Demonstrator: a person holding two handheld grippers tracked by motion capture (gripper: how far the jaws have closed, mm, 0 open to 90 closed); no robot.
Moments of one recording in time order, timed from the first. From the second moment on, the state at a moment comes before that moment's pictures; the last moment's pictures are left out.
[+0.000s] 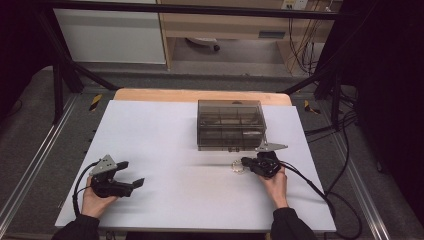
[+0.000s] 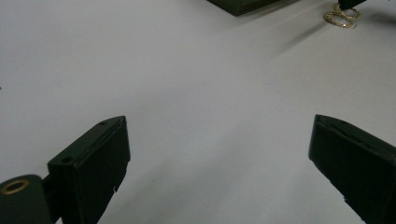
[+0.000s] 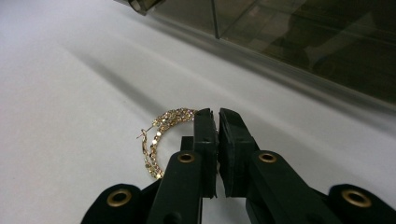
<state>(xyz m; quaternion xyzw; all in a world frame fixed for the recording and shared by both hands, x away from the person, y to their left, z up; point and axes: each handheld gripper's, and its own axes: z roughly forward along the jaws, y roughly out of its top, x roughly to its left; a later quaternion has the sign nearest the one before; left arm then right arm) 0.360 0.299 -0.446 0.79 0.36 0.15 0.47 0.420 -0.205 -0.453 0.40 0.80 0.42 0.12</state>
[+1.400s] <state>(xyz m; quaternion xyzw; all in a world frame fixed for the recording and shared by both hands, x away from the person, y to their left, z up) 0.359 0.299 -0.446 0.79 0.36 0.15 0.46 0.368 -0.205 -0.397 0.39 0.80 0.43 0.12</state>
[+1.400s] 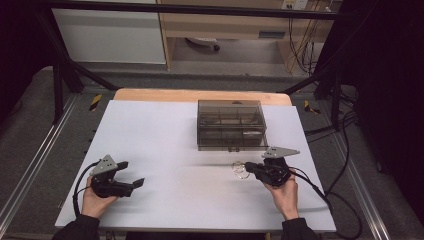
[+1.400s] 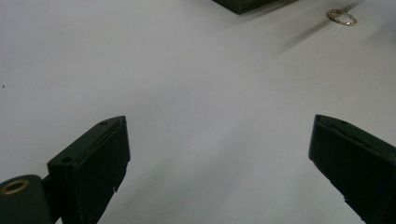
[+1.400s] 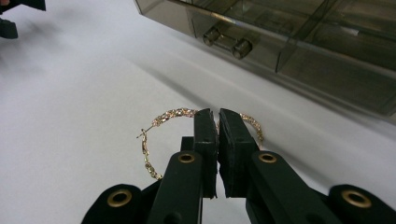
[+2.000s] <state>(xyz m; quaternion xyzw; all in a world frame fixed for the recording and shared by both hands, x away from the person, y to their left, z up) 0.360 0.299 -0.446 0.79 0.37 0.15 0.46 0.379 -0.192 -0.361 0.38 0.80 0.45 0.14</state>
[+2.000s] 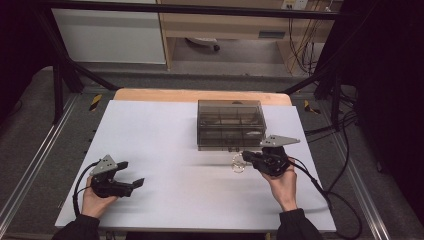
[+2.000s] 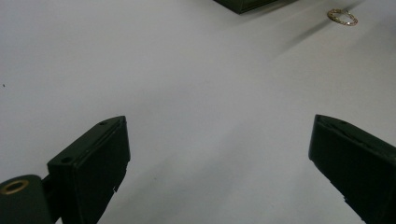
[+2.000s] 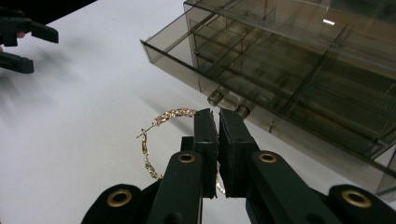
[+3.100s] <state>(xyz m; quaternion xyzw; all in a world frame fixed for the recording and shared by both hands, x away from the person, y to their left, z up) 0.360 0.300 -0.447 0.79 0.36 0.15 0.46 0.453 -0.159 -0.360 0.43 0.78 0.42 0.17</state>
